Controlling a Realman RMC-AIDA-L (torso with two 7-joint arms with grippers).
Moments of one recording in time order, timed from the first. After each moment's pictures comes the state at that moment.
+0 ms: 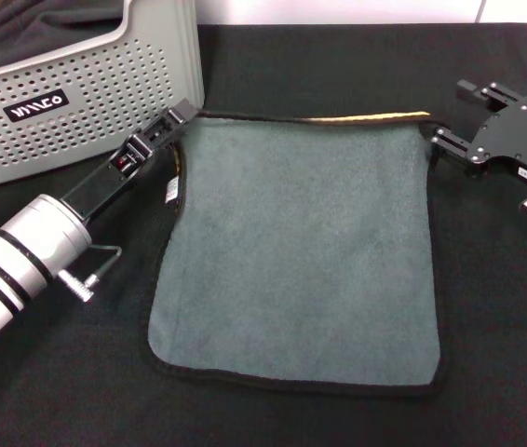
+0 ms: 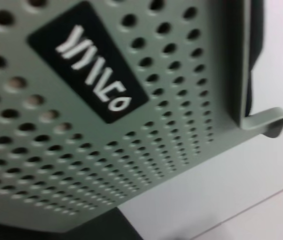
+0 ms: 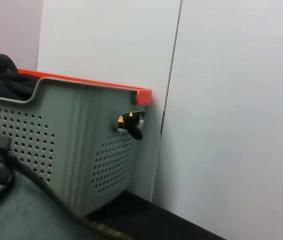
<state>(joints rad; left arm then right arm) -0.45 -2.10 1.34 0.13 0.62 1.23 -1.54 0.52 2.03 -1.37 -0.34 -0.84 -1.05 0.59</state>
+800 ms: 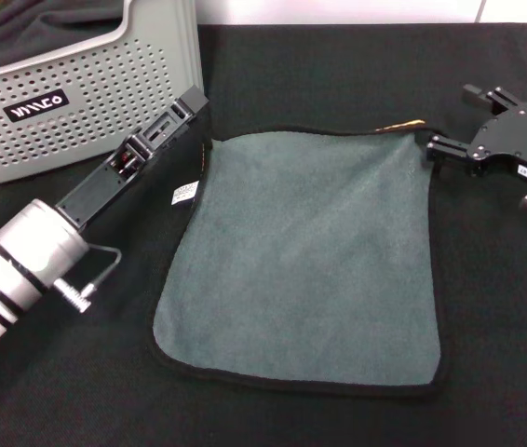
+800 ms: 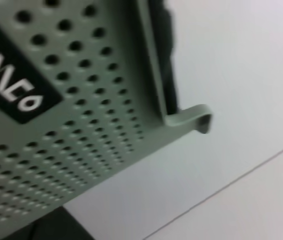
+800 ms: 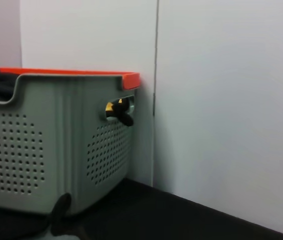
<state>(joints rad) -0.42 -2.10 1.34 0.14 0.63 1.37 -1.49 0.54 2.01 -1.41 -0.34 -0.85 -1.00 0.76</state>
